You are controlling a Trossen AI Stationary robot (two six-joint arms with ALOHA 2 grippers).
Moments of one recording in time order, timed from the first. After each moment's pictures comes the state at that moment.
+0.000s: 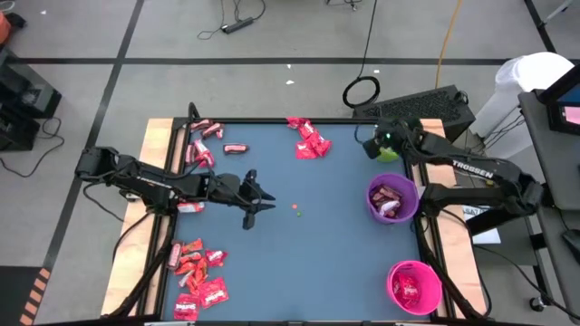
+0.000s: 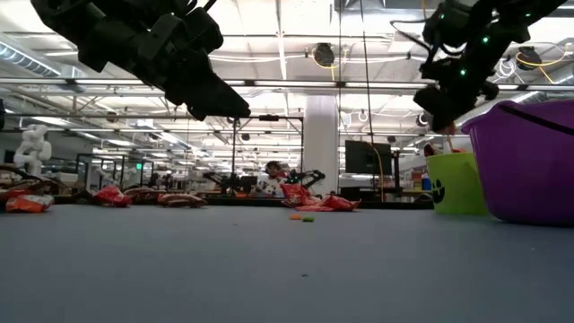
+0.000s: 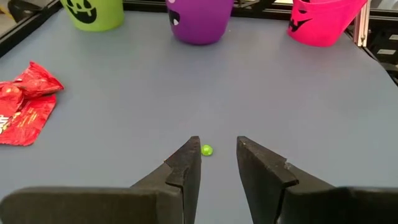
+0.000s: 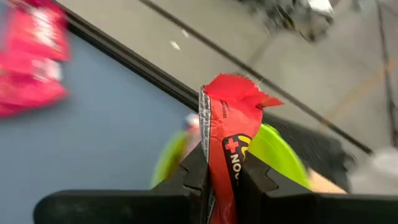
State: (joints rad) left arm -0.05 1.32 0.55 0.34 -0.01 -0.07; right arm -0.60 0.99 0.76 -0.61 0.60 0.17
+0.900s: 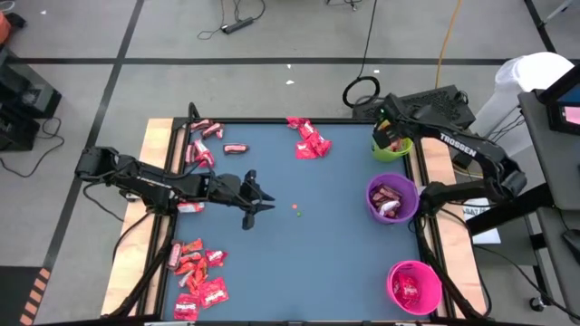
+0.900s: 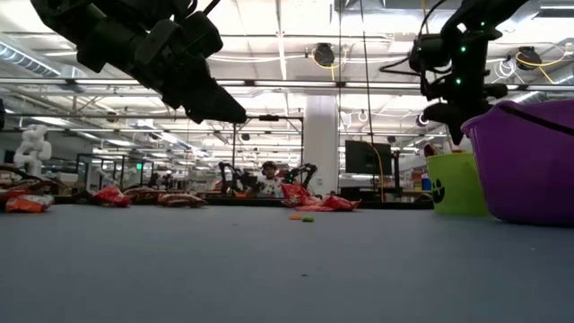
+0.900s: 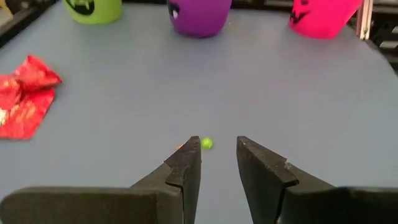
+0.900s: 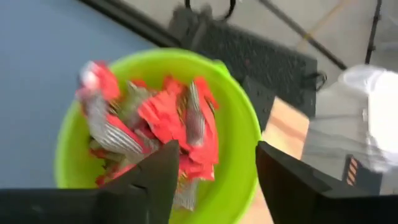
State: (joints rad) left arm -0.05 1.32 0.55 0.31 -0.01 -0.07; right arm -0.82 1.23 1.00 -0.99 0.52 0.20
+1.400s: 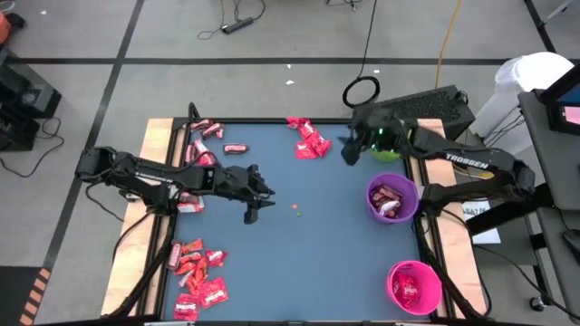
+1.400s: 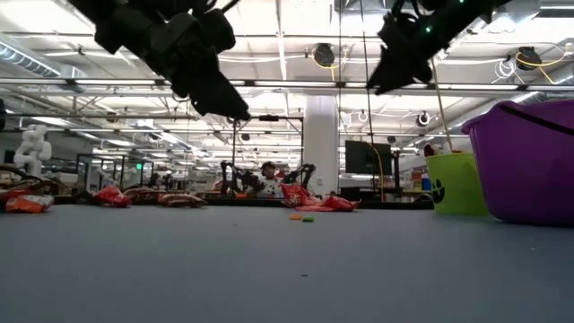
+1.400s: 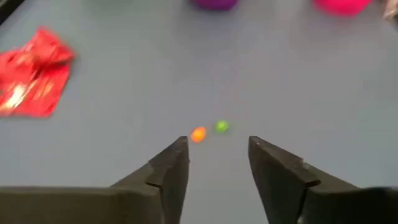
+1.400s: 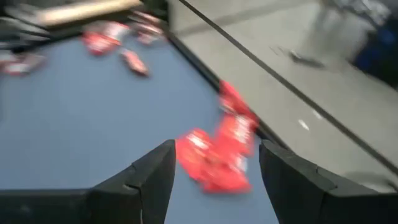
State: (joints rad) left arm 0.01 1.32 0.71 -0.01 0.02 -0.07; right arm -0.39 1.12 0.94 -0.36 0.20 0.09
